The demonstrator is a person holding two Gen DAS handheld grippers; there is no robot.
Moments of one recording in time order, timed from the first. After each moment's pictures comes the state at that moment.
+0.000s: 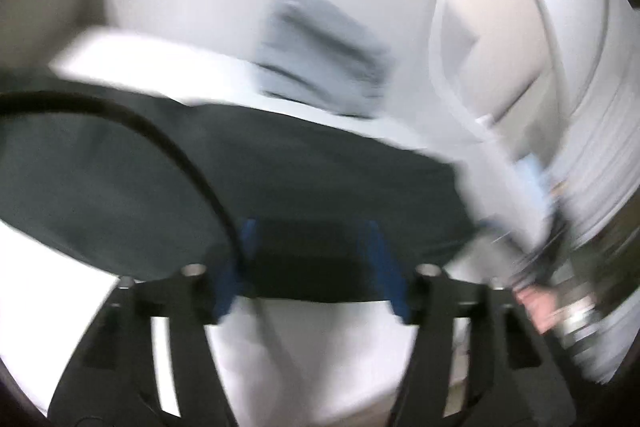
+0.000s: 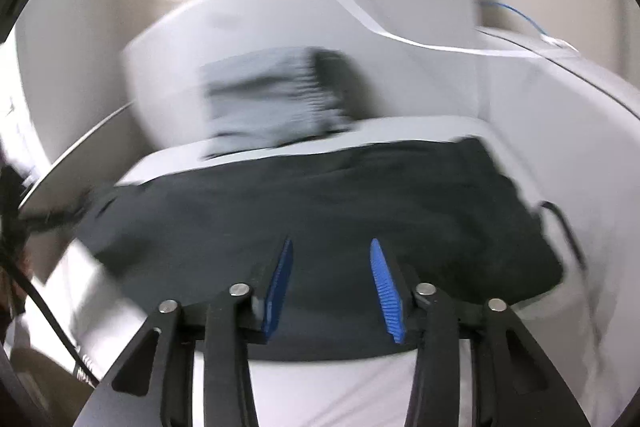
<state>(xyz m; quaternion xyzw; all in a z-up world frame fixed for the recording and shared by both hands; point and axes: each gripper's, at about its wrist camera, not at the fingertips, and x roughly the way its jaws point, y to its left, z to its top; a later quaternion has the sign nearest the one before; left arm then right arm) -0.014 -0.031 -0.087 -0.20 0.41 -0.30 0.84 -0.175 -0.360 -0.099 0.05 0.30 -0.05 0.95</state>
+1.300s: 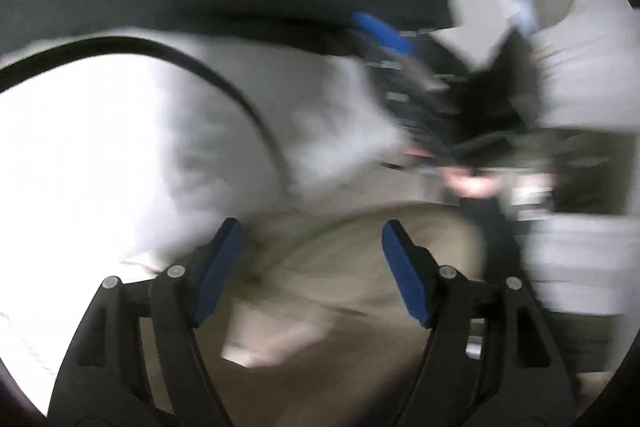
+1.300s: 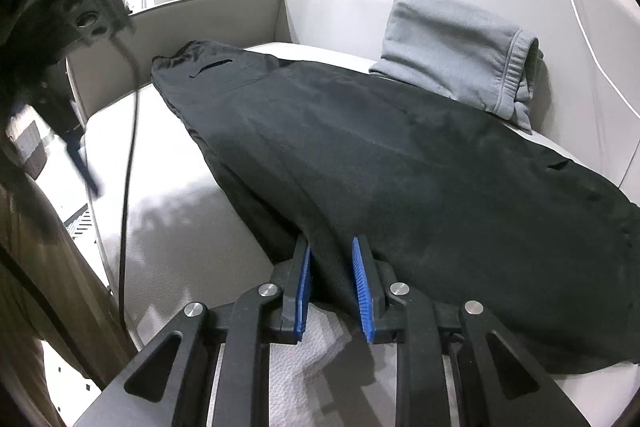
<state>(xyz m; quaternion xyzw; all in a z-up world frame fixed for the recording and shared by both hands) -0.055 -0.133 -0.155 -0.12 0.73 -0.38 0.55 -0.149 -0.217 -0.178 -0.14 0.37 0.12 0.91</state>
